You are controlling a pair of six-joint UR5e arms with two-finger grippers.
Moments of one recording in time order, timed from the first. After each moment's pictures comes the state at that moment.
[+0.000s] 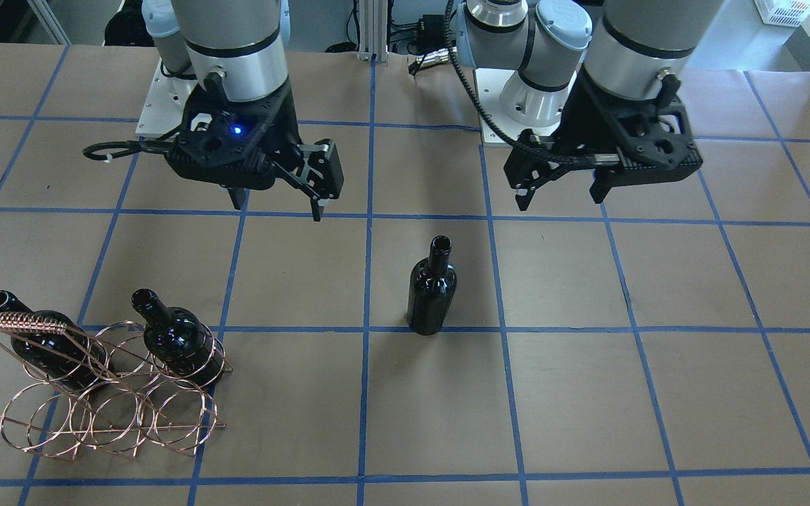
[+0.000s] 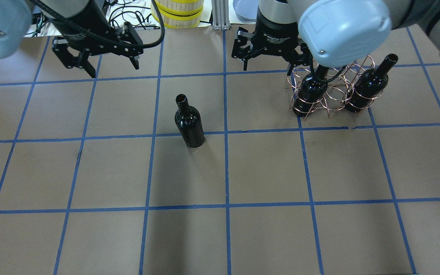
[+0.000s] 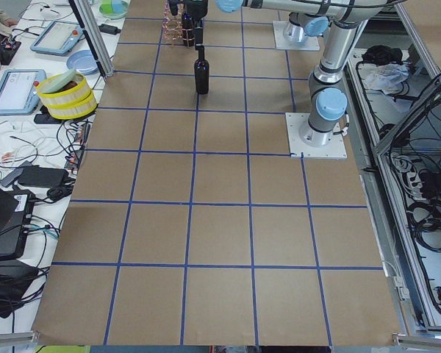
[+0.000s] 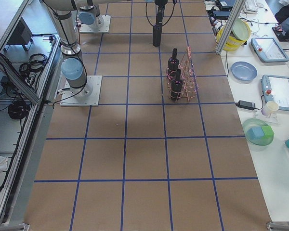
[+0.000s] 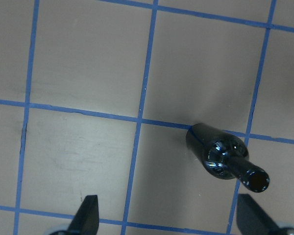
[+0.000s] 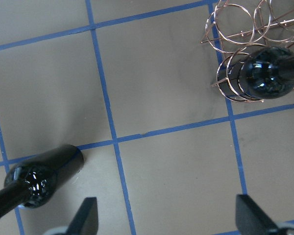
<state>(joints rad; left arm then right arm) -1.58 -1.63 -1.42 -1.62 1.54 -0.18 1.84 -1.39 1.39 -1.69 -1.59 0.46</state>
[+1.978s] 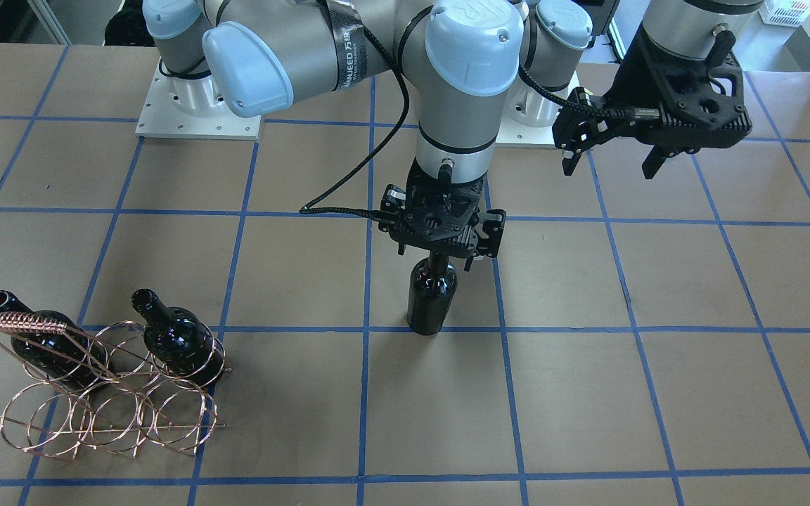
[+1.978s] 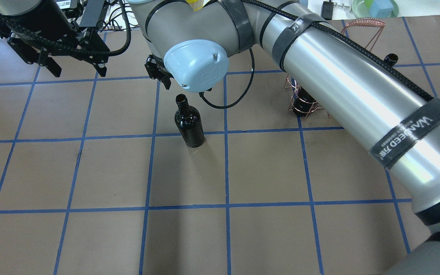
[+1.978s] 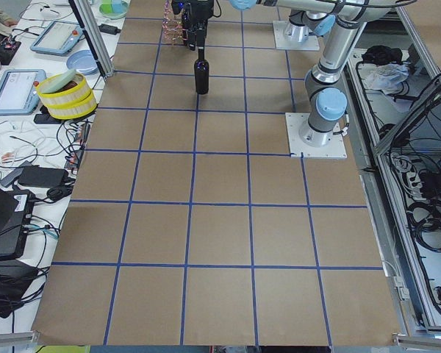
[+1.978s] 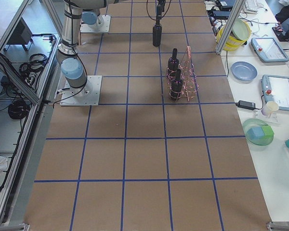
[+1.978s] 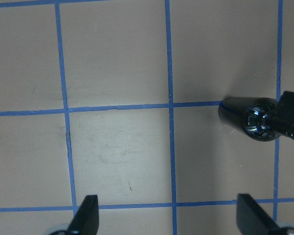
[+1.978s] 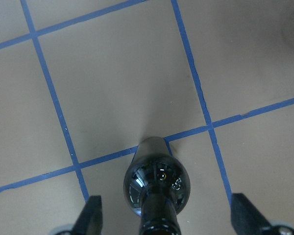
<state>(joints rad) -1.53 -1.58 -1.43 -1.66 1.59 0.08 2.10 -1.10 1.20 -1.76 -1.61 0.81</state>
